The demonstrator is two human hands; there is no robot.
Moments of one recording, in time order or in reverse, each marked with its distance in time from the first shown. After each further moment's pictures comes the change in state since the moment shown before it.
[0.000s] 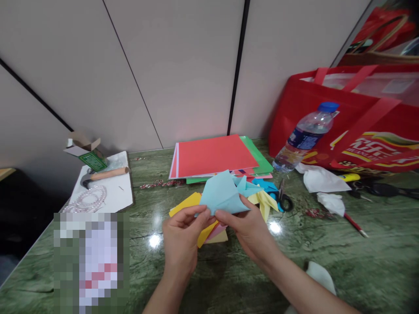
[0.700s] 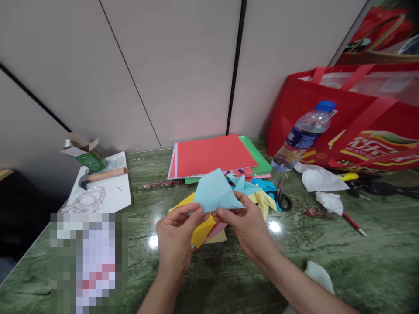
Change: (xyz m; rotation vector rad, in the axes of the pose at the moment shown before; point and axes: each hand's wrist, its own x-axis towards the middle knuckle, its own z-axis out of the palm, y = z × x) left_hand 0.008 0.001 -0.007 0.039 0.004 0.040; right_hand 0.003 0.000 -0.002 0.013 0.056 0.017
